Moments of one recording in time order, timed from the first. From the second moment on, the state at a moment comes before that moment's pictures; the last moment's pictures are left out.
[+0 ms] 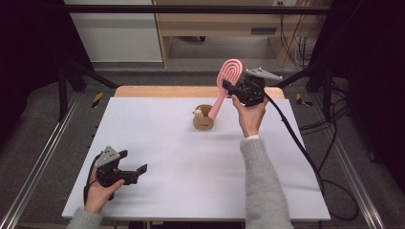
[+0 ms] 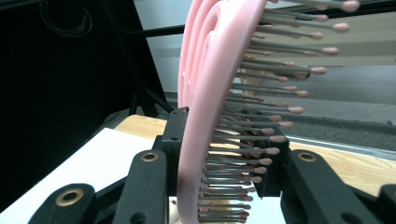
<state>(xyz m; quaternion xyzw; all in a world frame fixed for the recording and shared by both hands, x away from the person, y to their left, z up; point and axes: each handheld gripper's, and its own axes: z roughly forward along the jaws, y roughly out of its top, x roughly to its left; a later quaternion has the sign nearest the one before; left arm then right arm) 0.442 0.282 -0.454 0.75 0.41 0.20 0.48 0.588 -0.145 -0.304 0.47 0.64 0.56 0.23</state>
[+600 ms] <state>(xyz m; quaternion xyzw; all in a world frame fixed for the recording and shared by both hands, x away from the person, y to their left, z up) 0.442 0.282 -0.455 0.75 0.41 0.20 0.48 0.604 -0.139 -0.305 0.48 0.64 0.56 0.24</state>
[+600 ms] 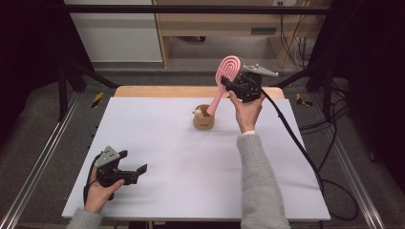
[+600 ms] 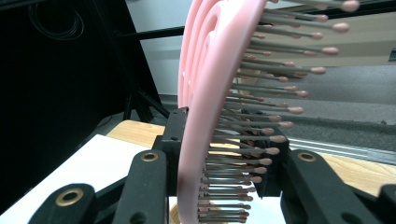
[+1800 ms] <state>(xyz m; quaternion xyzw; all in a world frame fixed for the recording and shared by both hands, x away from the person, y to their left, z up) 0.443 0.282 -0.457 0.75 0.40 0.19 0.48 0.630 -0.125 -0.322 0.49 0.64 0.55 0.25</state>
